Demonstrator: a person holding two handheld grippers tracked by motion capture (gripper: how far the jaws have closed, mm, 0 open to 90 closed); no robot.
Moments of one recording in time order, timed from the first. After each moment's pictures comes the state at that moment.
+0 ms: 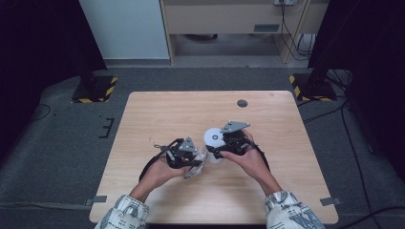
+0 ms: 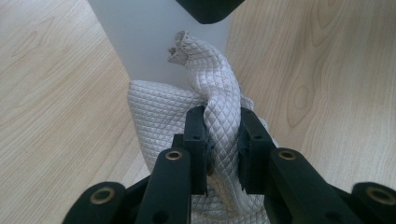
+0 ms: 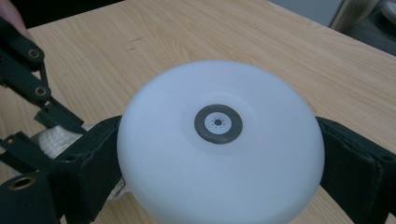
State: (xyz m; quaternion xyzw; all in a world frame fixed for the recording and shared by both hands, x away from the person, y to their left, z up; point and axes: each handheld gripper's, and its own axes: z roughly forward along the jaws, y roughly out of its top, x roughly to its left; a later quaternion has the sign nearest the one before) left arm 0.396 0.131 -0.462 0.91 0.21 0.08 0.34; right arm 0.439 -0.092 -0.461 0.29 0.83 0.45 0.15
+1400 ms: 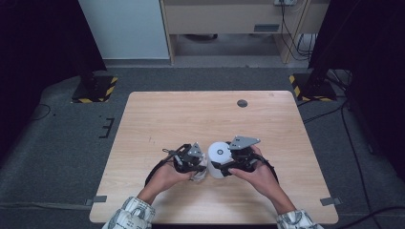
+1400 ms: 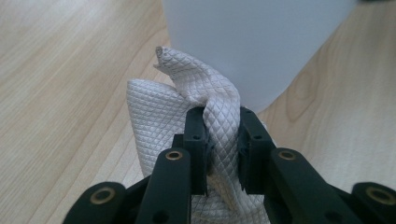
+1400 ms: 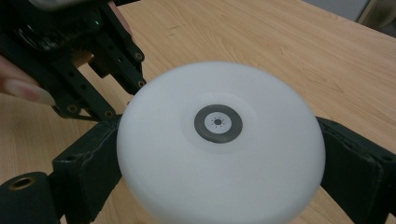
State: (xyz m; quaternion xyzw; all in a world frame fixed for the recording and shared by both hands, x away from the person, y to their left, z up) left arm 0.393 0.112 -0.481 0.92 0.21 0.06 0.32; right arm 0.388 -0.113 -0.463 0.26 0.84 0.46 0.13
